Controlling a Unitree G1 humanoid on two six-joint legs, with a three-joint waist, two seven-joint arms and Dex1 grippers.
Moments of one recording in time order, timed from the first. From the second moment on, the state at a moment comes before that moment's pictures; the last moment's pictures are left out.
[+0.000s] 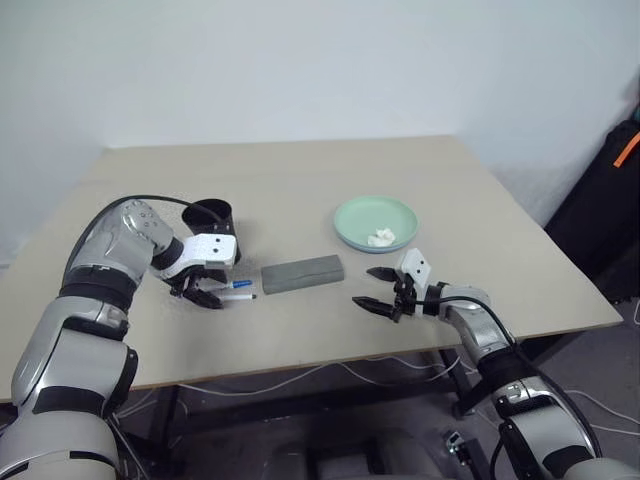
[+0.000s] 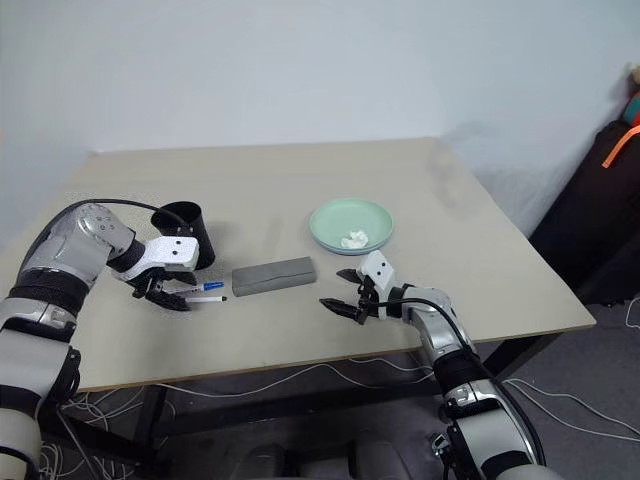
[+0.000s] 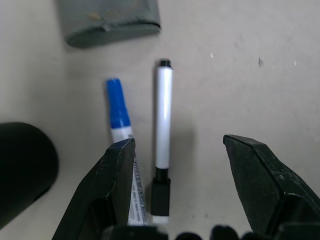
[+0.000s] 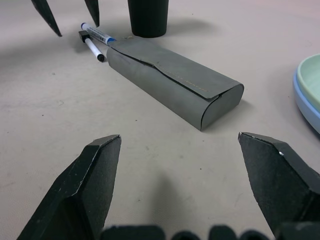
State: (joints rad) left arm -0.92 0.82 -0.42 0.87 0.33 -0.08 -1.56; right arm -0.52 -0.25 0.18 0.56 0.15 -0.01 0.99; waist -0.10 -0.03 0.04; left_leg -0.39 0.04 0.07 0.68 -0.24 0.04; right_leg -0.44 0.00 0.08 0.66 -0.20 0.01
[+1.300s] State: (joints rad) left arm -0.99 0.74 -0.52 1.09 0.46 -0.26 -1.49; right arm -0.52 -0.25 0.18 0.56 0.15 0.00 0.97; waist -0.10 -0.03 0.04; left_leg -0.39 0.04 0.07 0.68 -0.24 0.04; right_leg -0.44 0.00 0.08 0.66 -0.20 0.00
